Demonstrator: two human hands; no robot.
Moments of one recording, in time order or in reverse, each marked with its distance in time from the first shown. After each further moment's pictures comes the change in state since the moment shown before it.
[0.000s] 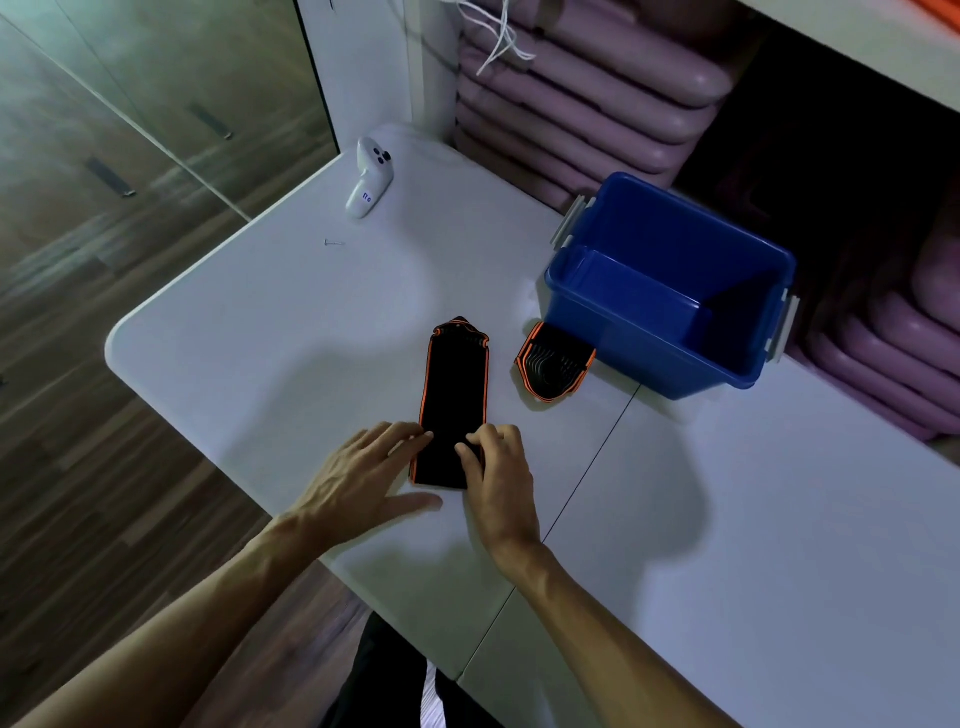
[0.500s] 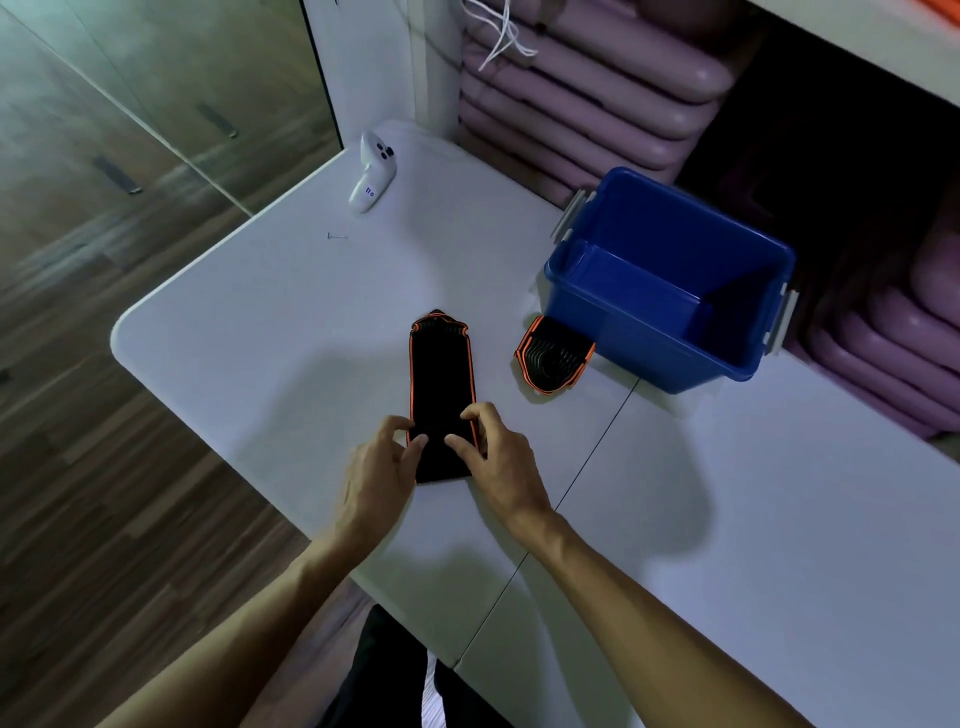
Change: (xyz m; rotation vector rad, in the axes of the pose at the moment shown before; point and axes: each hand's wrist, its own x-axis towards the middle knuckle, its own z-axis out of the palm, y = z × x) left_hand 0.013 0.049 0.003 -0.470 0.099 -0.752; right_hand 0.016 0.002 -0.017 0.008 -0.182 -0.023
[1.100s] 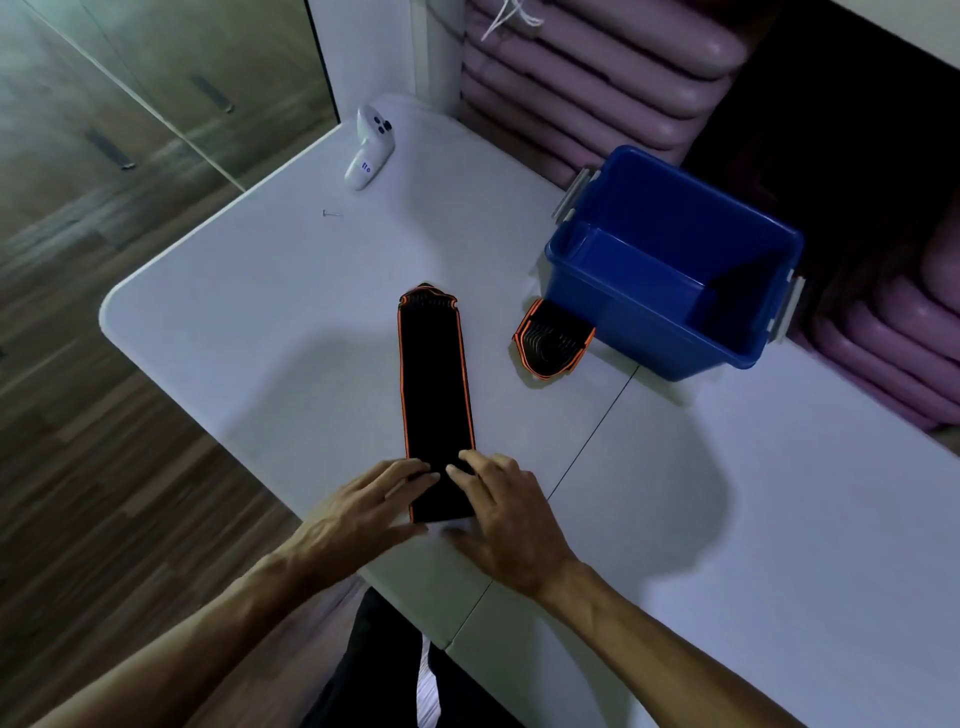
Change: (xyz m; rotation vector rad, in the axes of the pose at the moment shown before) left_hand -0.040 -0.043 -0.016 0.428 -0.276 0.751; right_hand -0.059 0.049 0.007 -0.557 -0.079 -0.493
